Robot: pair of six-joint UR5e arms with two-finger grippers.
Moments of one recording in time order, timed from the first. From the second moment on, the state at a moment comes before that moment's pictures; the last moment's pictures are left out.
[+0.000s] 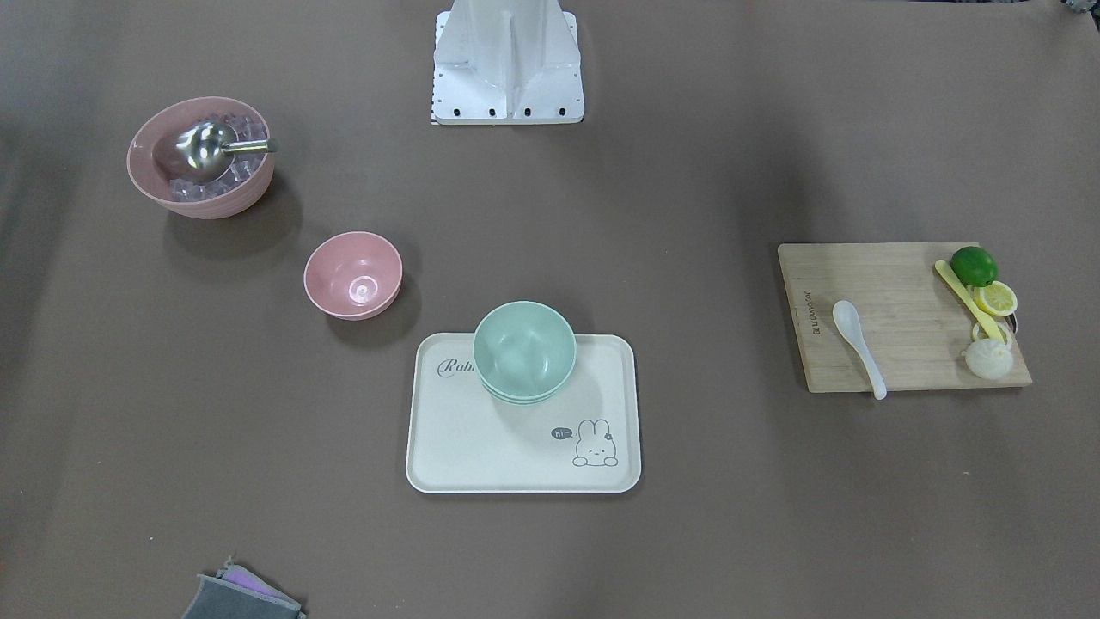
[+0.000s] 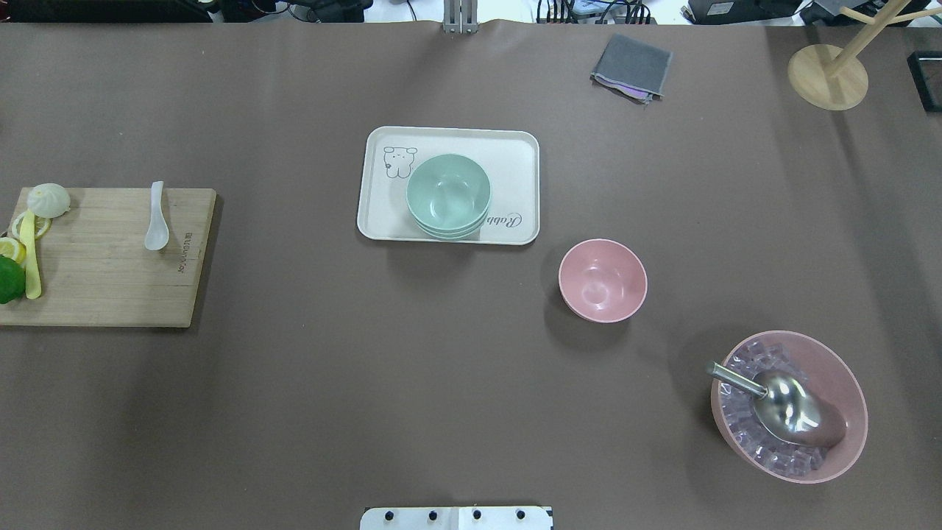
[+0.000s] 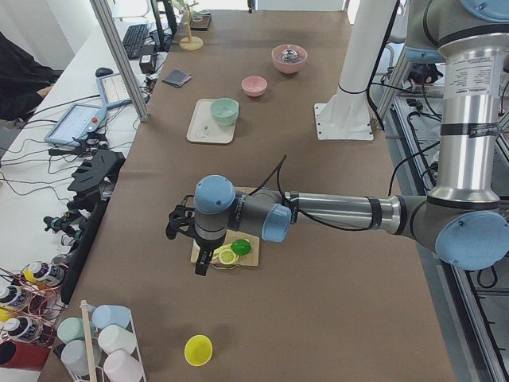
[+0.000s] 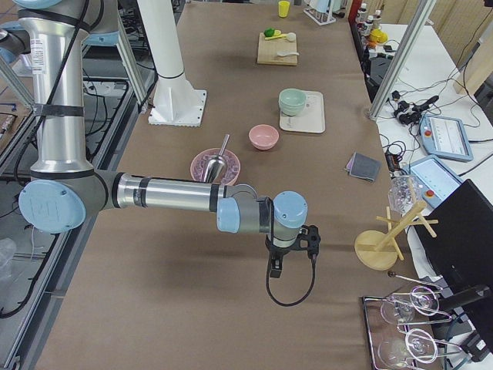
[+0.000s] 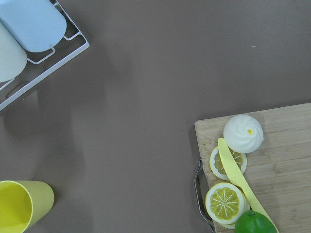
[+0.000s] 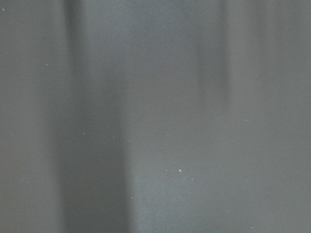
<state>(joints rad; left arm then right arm) -1.57 -1.54 -1.65 -1.80 -2.34 -0.02 1.53 -1.59 1.54 -1.51 2.35 0.10</state>
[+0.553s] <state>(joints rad) -1.57 -1.54 -1.65 -1.80 -2.34 -0.02 1.53 -1.59 1.55 -1.51 2.35 0.10</state>
